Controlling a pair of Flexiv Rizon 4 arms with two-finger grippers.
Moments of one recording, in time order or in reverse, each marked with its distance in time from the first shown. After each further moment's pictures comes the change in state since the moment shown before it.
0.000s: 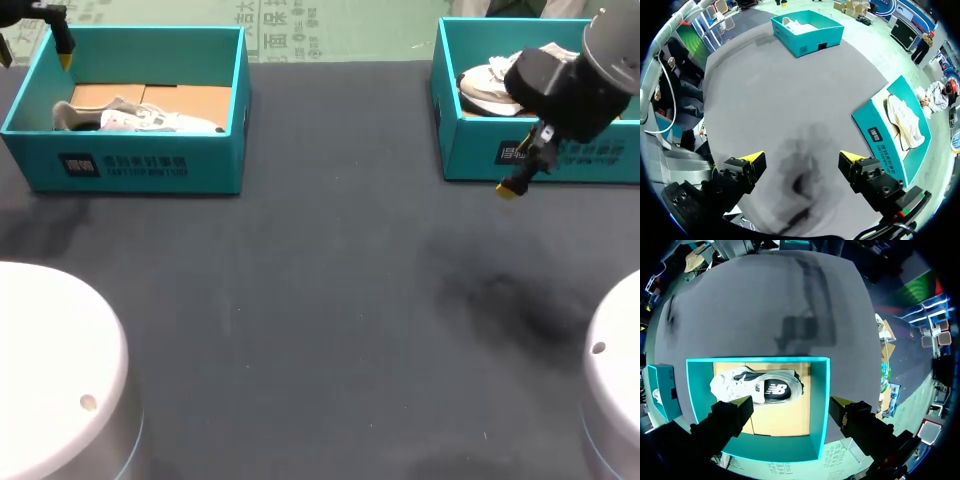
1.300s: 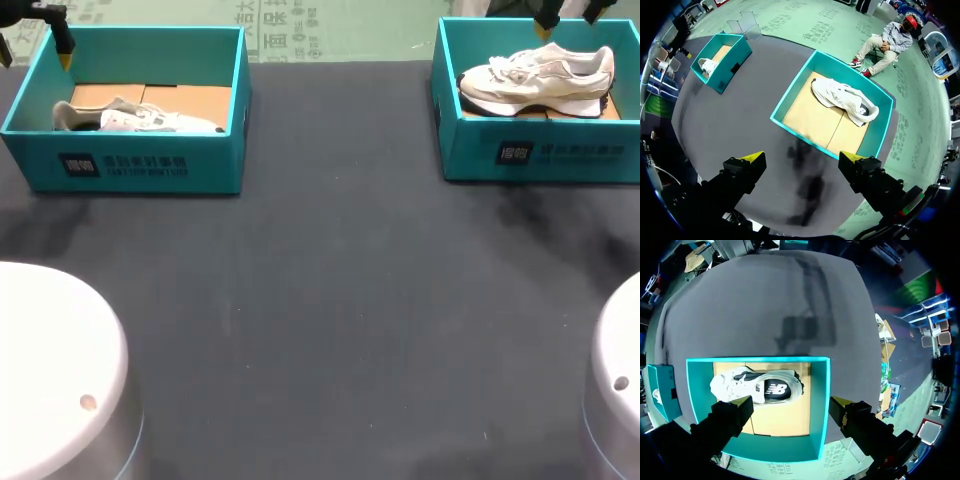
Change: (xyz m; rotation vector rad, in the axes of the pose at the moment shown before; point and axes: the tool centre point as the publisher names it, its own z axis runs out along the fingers) left arm 0.000 0.000 0.000 0.000 0.000 0.000; right arm -0.220 0.054 -0.053 0.151 -0.148 0.476
